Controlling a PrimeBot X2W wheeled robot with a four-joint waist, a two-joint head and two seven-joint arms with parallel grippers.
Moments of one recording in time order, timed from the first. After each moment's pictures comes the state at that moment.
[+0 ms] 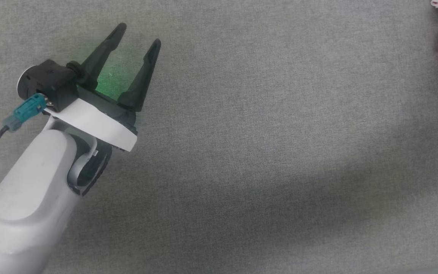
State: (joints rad) left arm -0.71 0.47 -0.48 0.25 -0.61 -0.13 -0.26; right arm -1.07 -0.50 -0.20 1.00 -0.23 0.13 0.23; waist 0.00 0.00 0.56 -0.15
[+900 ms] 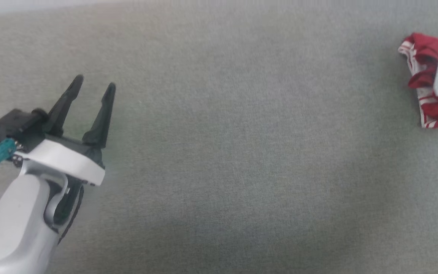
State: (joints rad) left arm -0.50 0.48 -0.30 0.28 -0.60 -0.13 -0.26; right arm -1.06 -0.30 -0.32 1.05 -0.31 0.13 0.03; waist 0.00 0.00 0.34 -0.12
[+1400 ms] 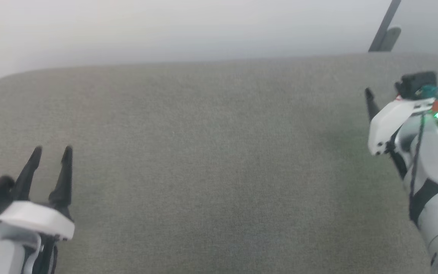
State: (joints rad) left arm -0.21 0.45 -0.08 0.30 -0.56 -0.09 -0.26; right arm -0.91 -0.19 -0.15 1.18 -0.16 0.13 -0.18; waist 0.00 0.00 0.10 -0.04
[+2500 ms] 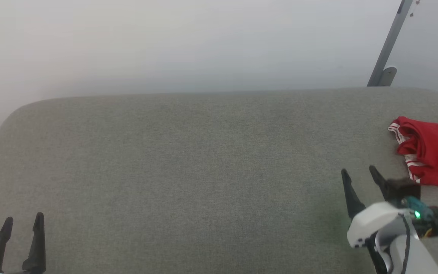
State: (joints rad) left arm 0.14 0.39 0.15 0.18 -0.53 -0.13 -0.26; right arm -0.29 -0.11 -0.05 0.62 0.08 0.13 -0.26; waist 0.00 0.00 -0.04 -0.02
